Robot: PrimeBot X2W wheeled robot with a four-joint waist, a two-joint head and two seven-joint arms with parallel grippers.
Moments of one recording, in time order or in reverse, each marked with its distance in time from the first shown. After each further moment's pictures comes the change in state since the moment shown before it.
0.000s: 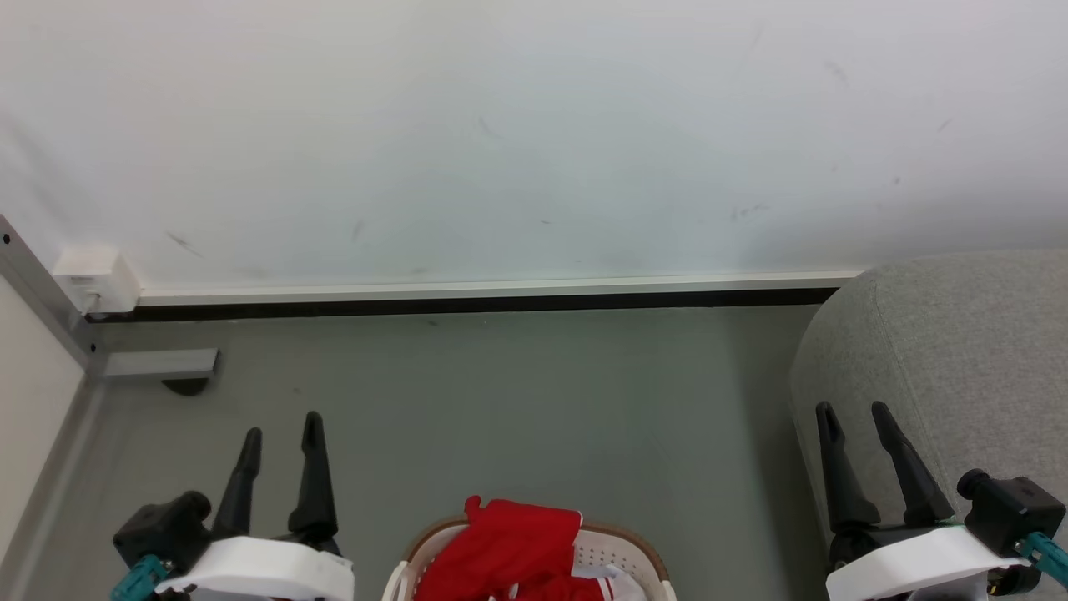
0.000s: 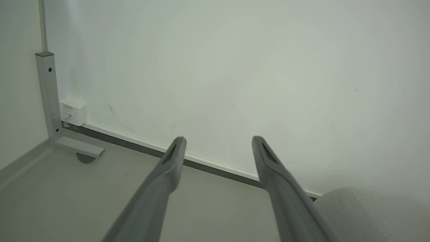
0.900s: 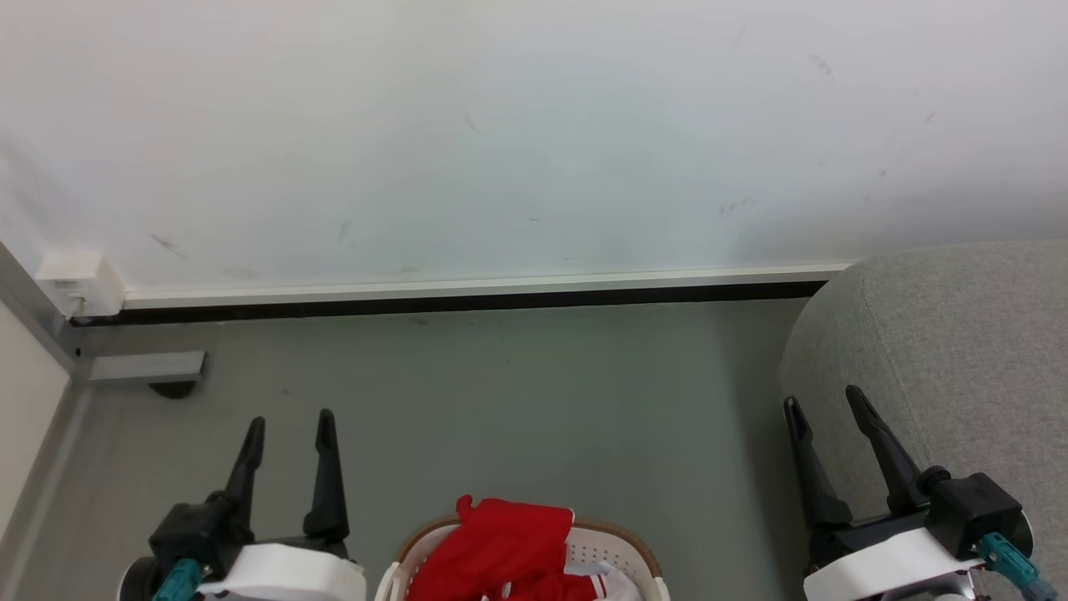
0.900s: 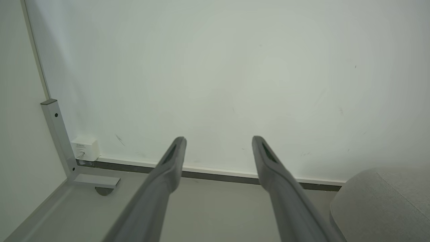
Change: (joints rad) left arm 0.002 0.003 -0.023 -0.004 0.222 0.022 -0.061; right arm -0.023 0.001 0.043 0.002 -0.207 0.000 -0.058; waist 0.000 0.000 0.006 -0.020
